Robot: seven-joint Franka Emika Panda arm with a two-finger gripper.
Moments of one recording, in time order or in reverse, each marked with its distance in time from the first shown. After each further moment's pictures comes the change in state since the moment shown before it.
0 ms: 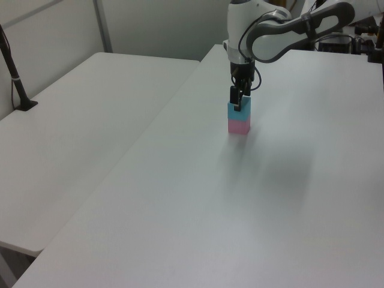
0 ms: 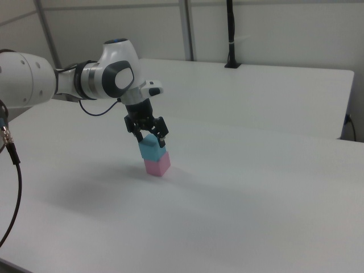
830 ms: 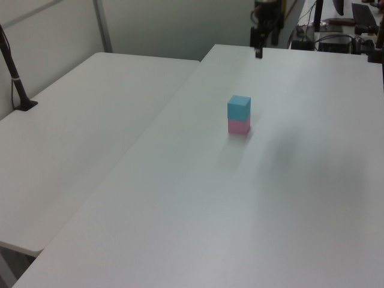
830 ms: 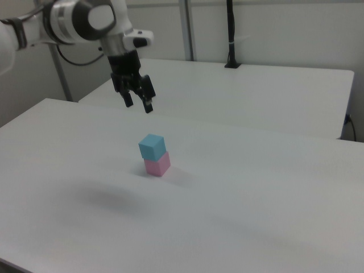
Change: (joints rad) arm -0.038 -0.244 -0.019 0.101 -0.006 -0.360 0.121
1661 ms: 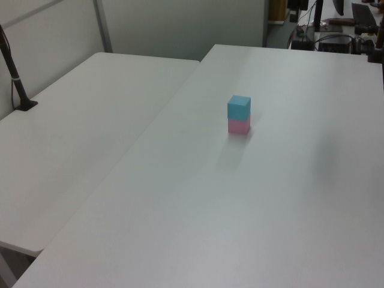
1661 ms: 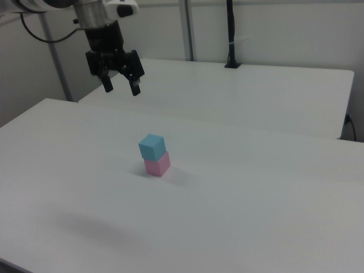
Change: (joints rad) arm -0.029 -0.201 -0.012 -0.020 0.000 -0.162 -0.256
